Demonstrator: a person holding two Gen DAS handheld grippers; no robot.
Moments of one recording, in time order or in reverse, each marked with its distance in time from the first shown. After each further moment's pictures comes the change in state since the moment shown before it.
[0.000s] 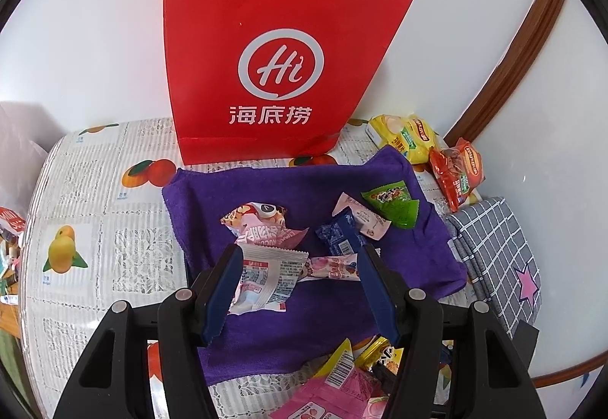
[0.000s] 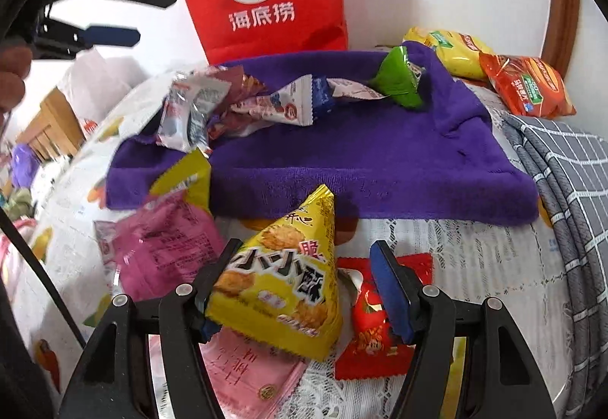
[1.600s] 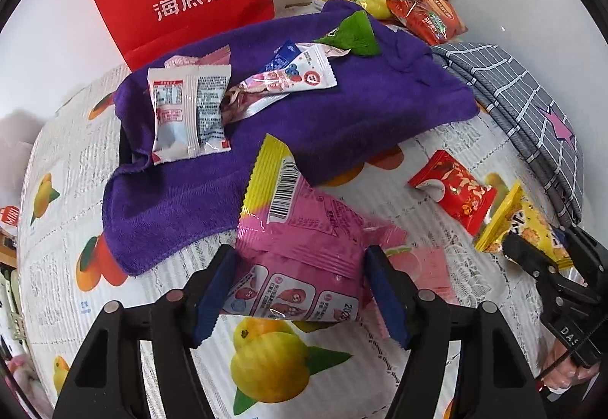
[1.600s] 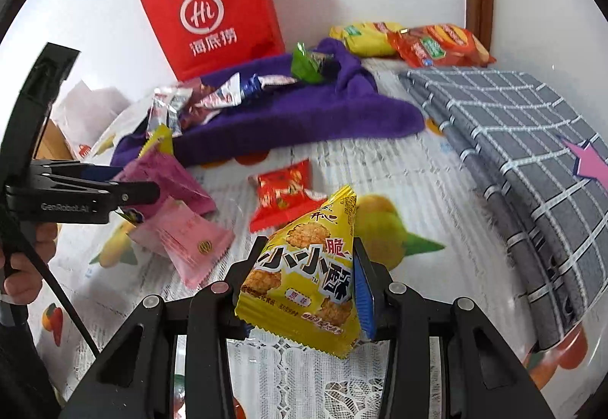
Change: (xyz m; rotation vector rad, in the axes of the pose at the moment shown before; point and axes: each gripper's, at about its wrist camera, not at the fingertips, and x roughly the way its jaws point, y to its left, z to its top) left arm 0.031 -0.052 -0.141 0.293 0.190 0.110; right arm -0.080 -0.052 -0.079 0.160 -0.052 -0.035
